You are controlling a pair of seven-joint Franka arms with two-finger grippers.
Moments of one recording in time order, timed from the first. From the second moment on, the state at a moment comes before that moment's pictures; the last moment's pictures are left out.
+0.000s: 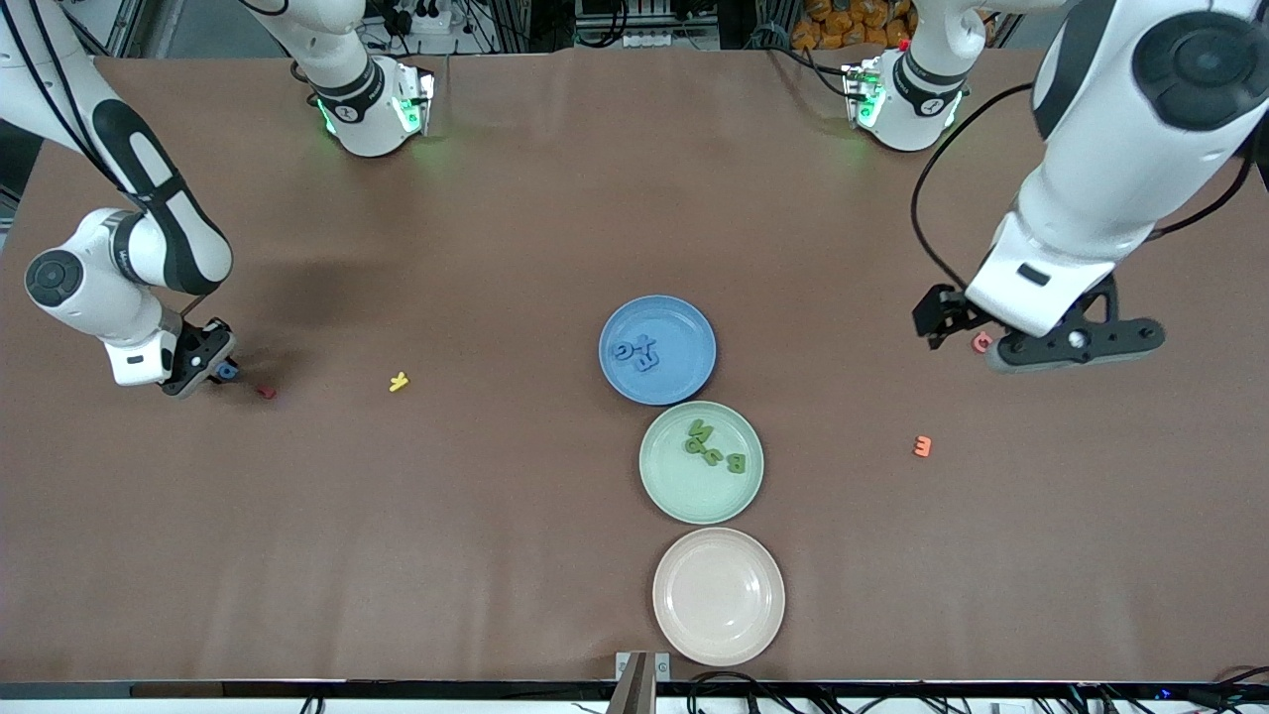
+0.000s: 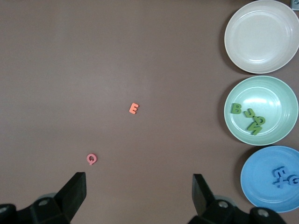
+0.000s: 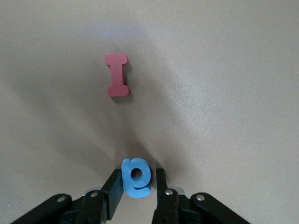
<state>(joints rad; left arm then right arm) -0.17 0.22 -0.19 -1.38 0.17 1.63 -0.43 -0.48 0.44 0.10 -2.24 -0.24 2.71 -1.17</state>
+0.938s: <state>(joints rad) -0.03 0.04 -0.06 -1.42 0.01 1.54 -0.04 -0.48 0.44 0.11 -2.24 -0.23 2.71 -1.14</state>
